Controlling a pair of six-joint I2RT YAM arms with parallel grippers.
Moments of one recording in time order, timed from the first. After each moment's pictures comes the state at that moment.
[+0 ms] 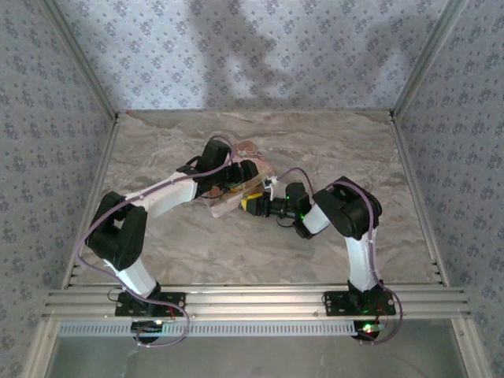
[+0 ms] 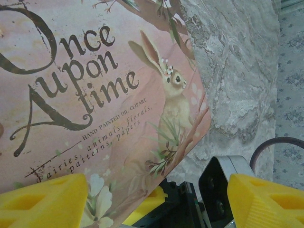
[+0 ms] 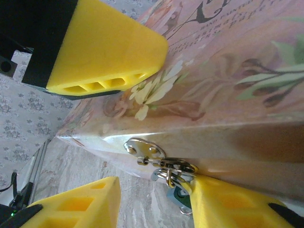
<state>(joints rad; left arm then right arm) -0.58 1.68 1.12 -0.20 0.27 -0.90 0.59 2.06 0.65 1.21 -0.62 0.58</state>
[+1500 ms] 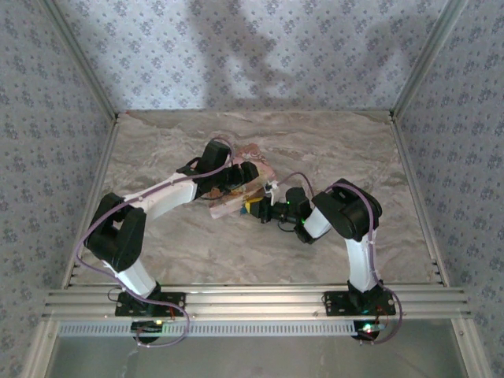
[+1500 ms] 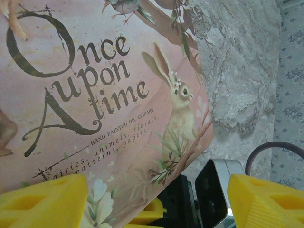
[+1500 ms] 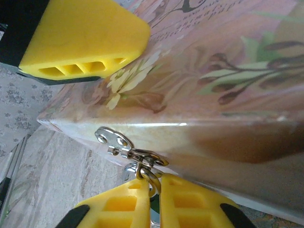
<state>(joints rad) -0.59 1.67 1.11 -0.21 0.28 -0.92 0.62 2.04 0.59 1.21 -0.54 0.51</state>
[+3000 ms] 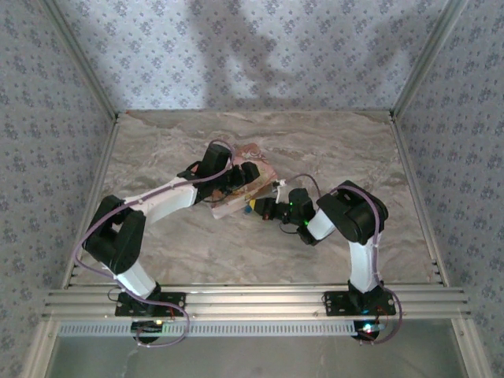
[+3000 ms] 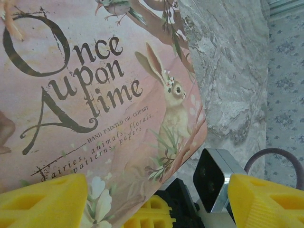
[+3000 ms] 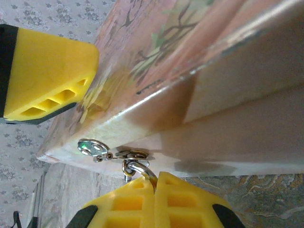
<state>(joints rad) -0.61 1.65 1.06 -0.12 0.24 -0.96 0.60 1.99 0.55 1.18 -0.45 0.77</state>
